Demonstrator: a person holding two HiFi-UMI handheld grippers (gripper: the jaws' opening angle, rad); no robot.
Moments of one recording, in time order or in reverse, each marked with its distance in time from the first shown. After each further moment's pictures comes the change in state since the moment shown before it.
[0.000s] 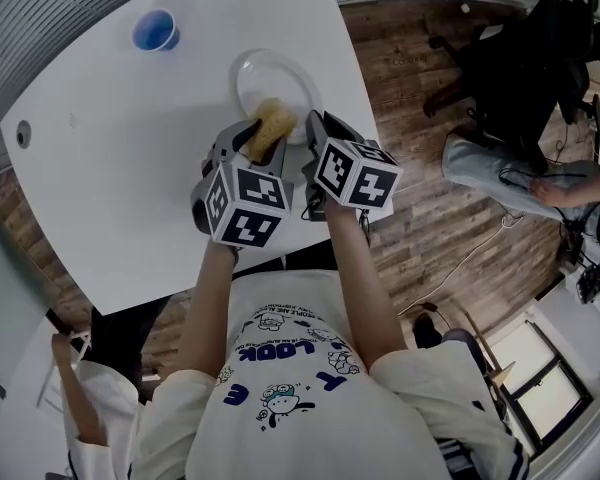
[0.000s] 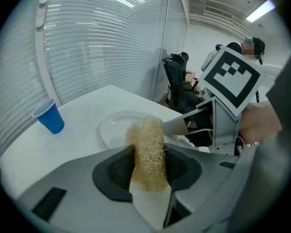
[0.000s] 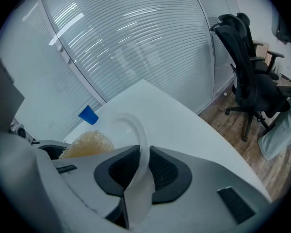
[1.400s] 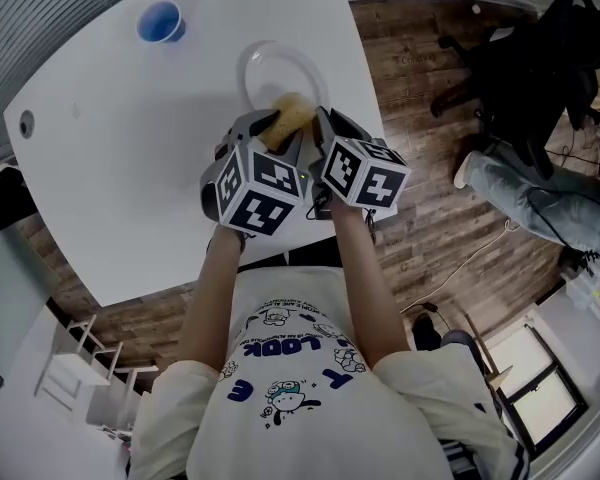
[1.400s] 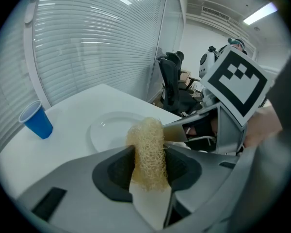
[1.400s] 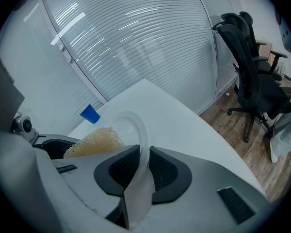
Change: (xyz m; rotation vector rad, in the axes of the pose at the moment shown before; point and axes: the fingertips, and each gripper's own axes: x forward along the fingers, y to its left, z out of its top) left arm 0.012 -0.013 0.010 0.021 0.020 -0.069; right arm 0.000 0.001 0.000 -0.013 0.010 0.021
